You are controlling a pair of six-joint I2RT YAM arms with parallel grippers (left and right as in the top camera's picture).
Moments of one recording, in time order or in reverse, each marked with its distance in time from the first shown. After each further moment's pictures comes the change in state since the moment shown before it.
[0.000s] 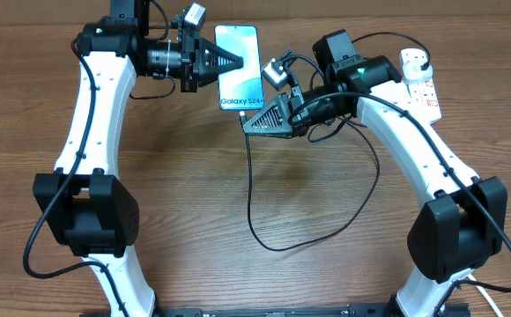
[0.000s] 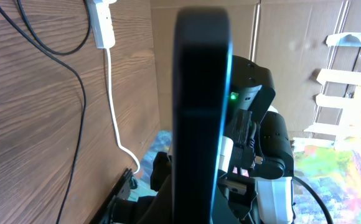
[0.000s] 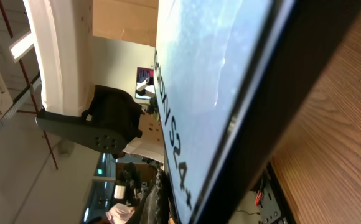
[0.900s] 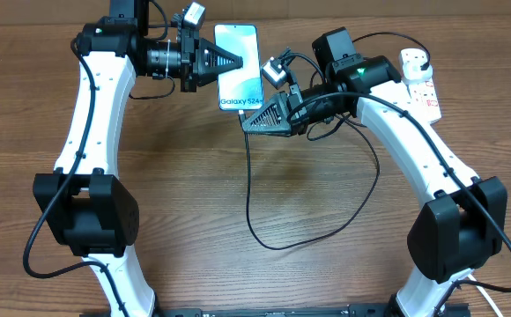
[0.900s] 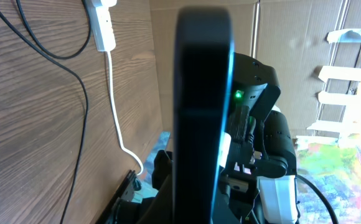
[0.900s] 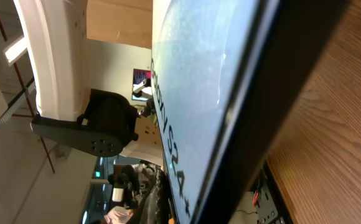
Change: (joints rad) left arm 0.001 0.000 0.000 0.001 0.000 0.026; right arm -0.003 0.000 0.000 0.043 0.023 0.061
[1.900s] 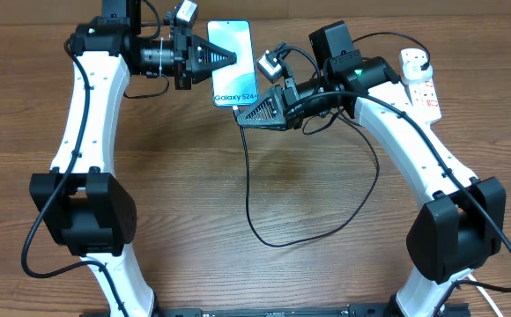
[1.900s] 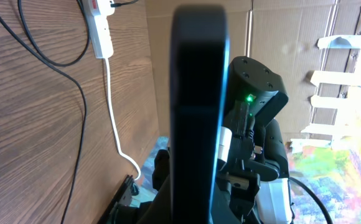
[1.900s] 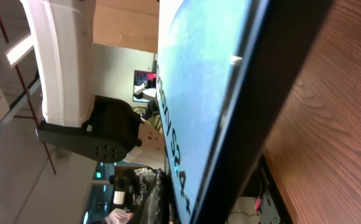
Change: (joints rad) left arm 0.024 0.003 0.000 0.011 0.023 -0.001; right arm 0.013 0.000 0.000 0.171 0.007 0.173
